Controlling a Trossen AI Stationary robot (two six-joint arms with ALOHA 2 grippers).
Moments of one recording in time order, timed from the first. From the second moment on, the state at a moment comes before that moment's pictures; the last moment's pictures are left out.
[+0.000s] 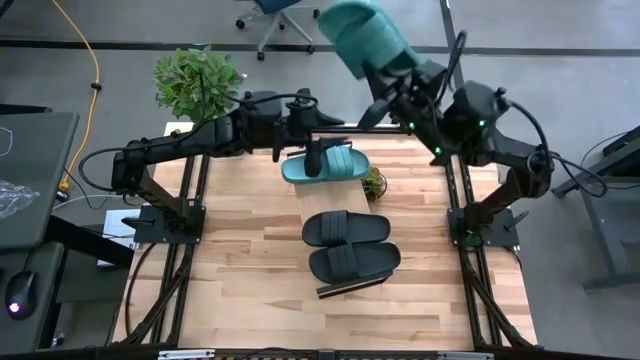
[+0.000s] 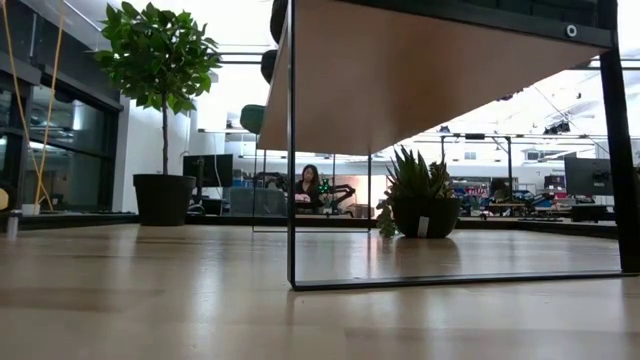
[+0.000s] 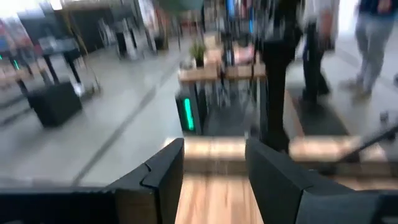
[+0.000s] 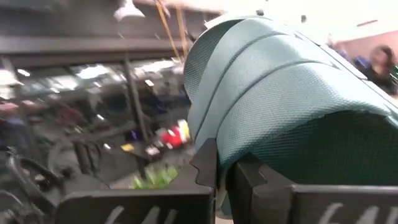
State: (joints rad) left arm 0.30 1.54 1.66 -0.25 -0.01 0.15; right arm 0.07 1.53 2.03 -0.13 0.82 -0.07
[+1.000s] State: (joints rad) left arm 0.44 1.58 1.66 0.28 -0.14 0.26; right arm -0.43 1.57 2.02 0.41 -0.44 0.38
